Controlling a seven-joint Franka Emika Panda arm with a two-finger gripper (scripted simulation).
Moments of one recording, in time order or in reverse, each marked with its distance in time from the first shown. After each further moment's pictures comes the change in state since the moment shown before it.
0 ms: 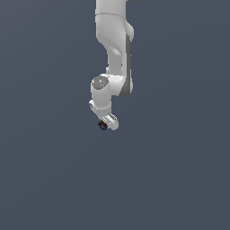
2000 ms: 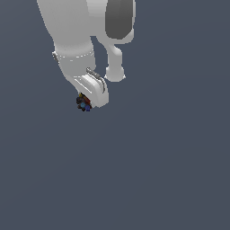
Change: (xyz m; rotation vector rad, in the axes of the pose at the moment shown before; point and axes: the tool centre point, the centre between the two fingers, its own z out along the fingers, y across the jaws) arm 0.096 -0.052 -0.289 -0.007 -0.003 0.000
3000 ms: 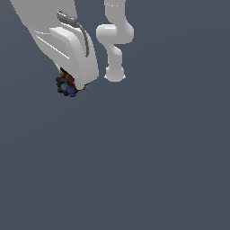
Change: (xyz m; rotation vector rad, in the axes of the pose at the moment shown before) arm 0.040 -0.024 -0.109 -0.001 -0.003 -0.003
